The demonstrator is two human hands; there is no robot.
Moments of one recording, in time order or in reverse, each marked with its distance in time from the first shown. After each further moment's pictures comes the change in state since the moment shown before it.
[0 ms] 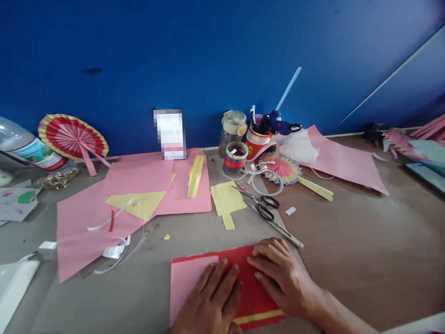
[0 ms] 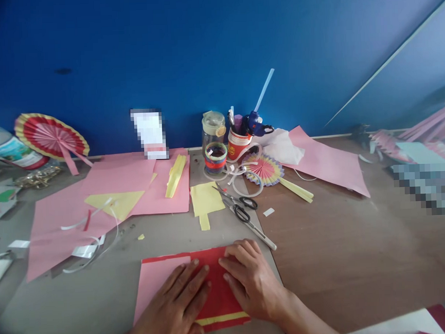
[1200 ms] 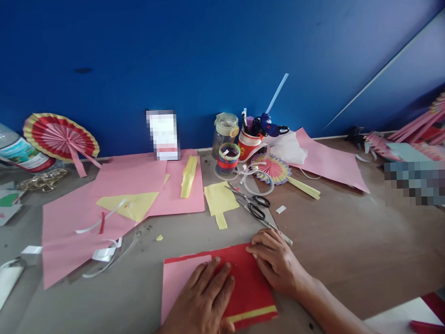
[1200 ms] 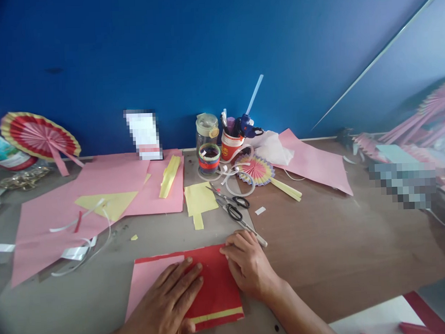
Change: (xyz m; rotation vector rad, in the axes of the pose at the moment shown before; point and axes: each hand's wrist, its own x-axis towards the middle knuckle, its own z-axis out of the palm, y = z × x) left_hand -0.007 -0.005 0.011 -0.101 0.027 0.018; right_hand -0.001 0.017 -0.002 -0.054 0.051 0.117
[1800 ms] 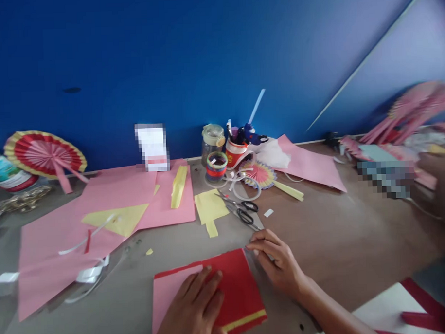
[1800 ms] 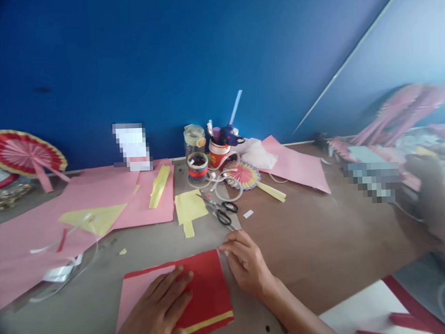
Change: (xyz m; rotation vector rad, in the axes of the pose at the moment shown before) left_hand 0.006 -0.009 0.003 0.018 0.109 0.030; right_hand 0.002 0.004 -0.011 0.223 0.246 0.050
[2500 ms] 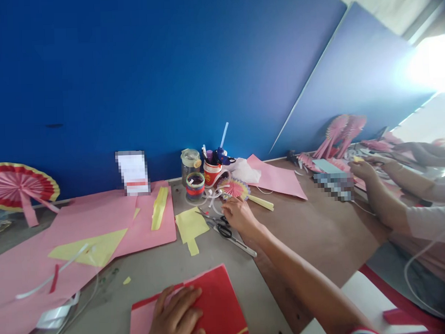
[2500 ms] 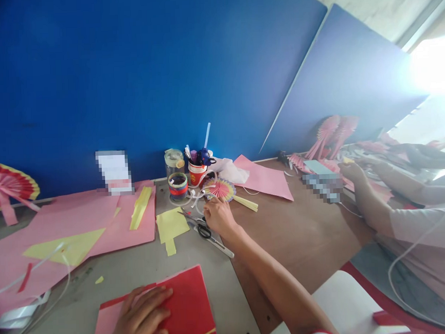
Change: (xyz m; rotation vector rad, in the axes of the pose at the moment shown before) left_hand 0.018 -0.021 -0.010 0.043 0.287 0.101; right_hand 0.106 0.058 -0.014 -0.465 -0.026 0.230
